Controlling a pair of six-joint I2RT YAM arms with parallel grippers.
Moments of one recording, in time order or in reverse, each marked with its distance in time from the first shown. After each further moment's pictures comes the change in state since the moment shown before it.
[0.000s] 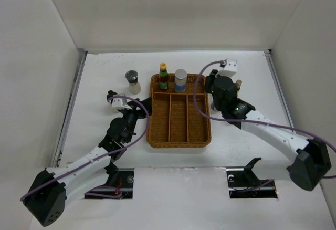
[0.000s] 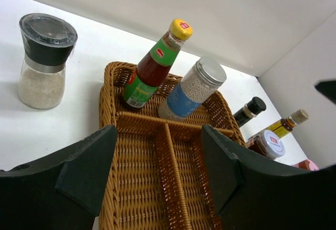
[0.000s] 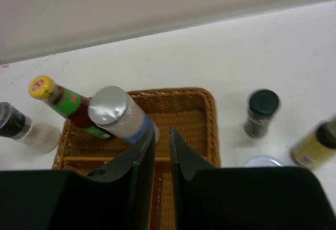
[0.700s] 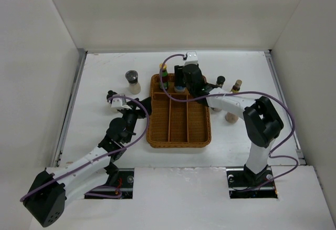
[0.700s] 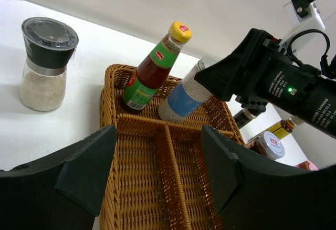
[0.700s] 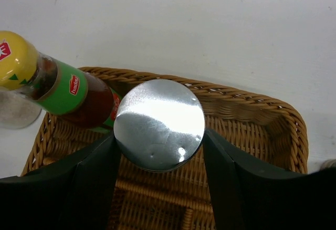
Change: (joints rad) left arm 0.002 -0.010 0.000 0.002 0.000 0.007; right arm -0.004 0.558 0.341 0.039 -0.192 -0.114
